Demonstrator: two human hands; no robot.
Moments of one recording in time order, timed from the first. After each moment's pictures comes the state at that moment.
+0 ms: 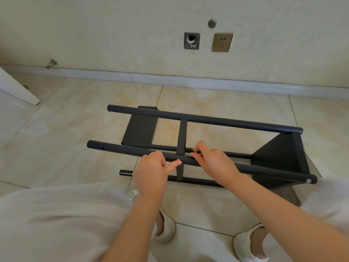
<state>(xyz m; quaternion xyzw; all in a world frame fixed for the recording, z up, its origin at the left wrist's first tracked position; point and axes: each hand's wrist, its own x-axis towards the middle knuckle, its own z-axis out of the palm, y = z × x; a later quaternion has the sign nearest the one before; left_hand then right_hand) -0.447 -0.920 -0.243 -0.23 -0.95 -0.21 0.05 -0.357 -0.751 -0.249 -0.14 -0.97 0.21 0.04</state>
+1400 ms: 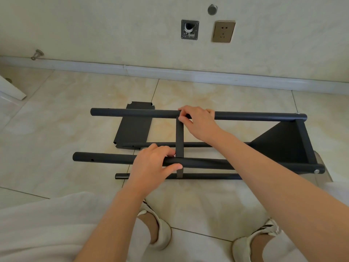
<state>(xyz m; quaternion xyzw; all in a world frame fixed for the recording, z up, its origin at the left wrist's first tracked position) -0.488 -0.904 -0.244 -0.44 -0.86 -0.25 -0.09 -0.467 -0.696 -0.232 -0.21 -0.94 0.26 0.06</state>
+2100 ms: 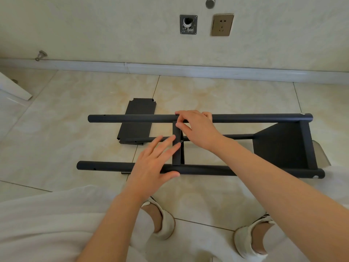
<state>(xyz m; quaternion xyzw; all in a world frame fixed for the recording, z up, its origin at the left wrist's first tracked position) -0.476 -0.933 -0.258 -0.52 -0.83 -0.20 -0.09 -0.433 -0.724 -0.227 -0.16 -0.94 0.30 0.06</state>
